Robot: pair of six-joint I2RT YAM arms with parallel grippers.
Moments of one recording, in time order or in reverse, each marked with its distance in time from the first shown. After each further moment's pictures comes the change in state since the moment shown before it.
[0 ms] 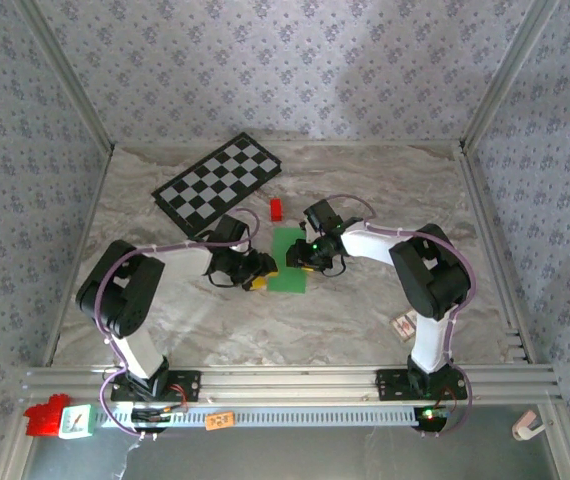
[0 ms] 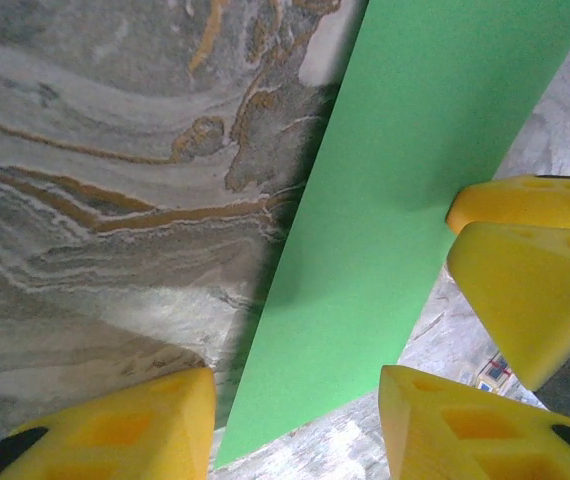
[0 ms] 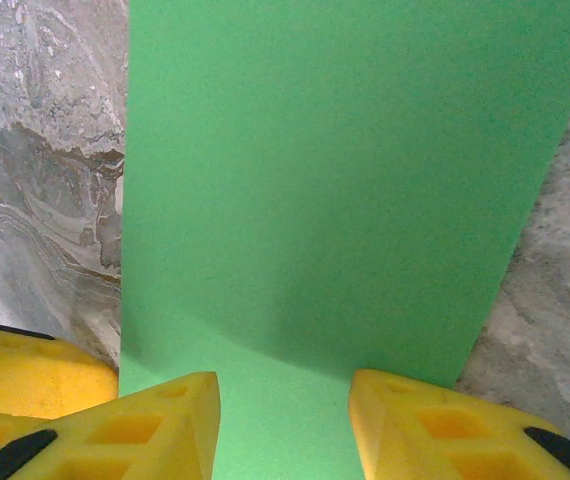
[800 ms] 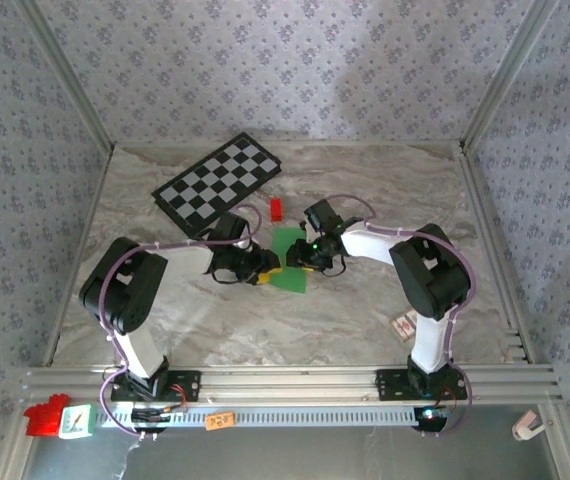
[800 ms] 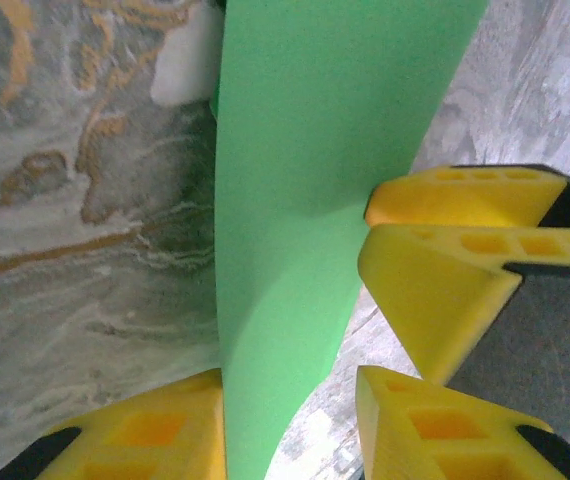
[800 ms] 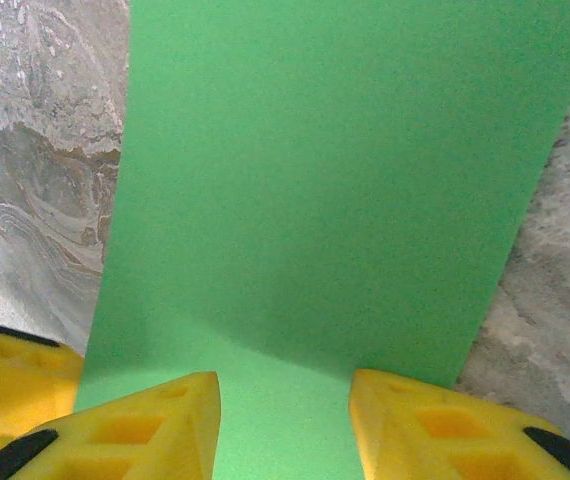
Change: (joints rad) left arm 0.018 0.032 0.006 0.113 0.094 -0.019; right arm -0.003 0.000 -0.001 0.004 -0.006 -0.001
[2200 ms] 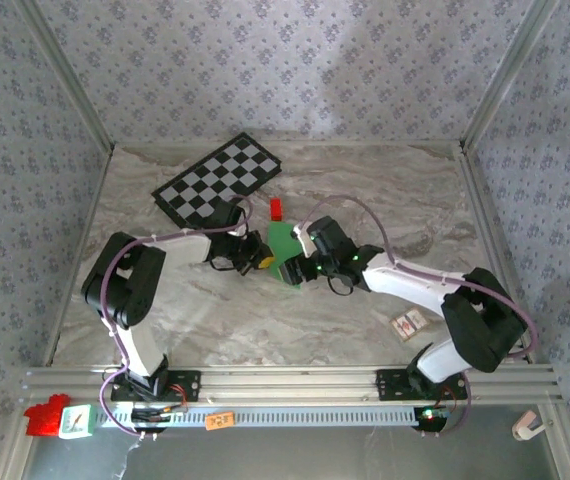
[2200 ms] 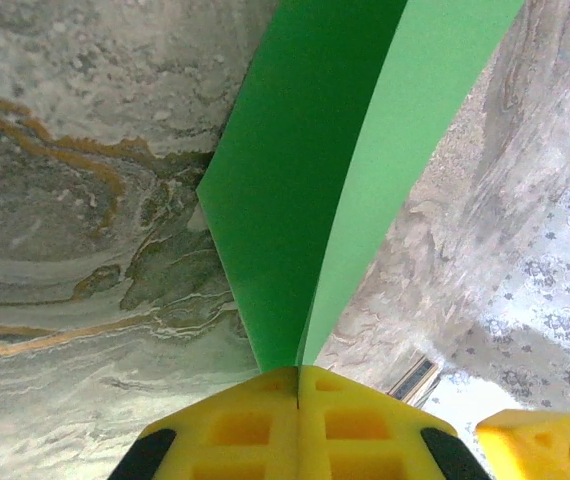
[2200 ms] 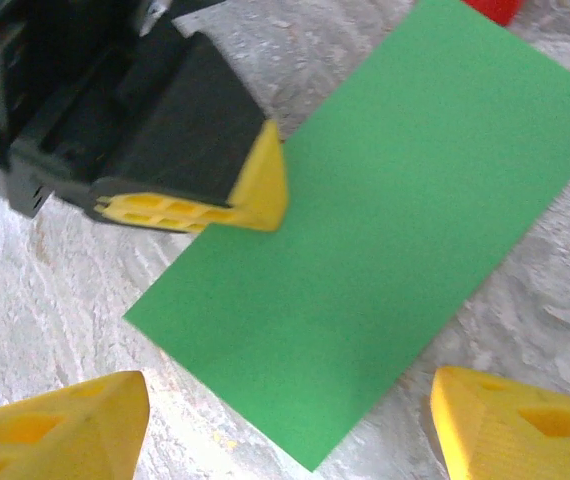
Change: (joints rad) left arm 0.048 0.026 0.101 -0.085 -0.032 -0.140; right arm 0.180 -0.393 -0.261 0.195 0.266 -0.402
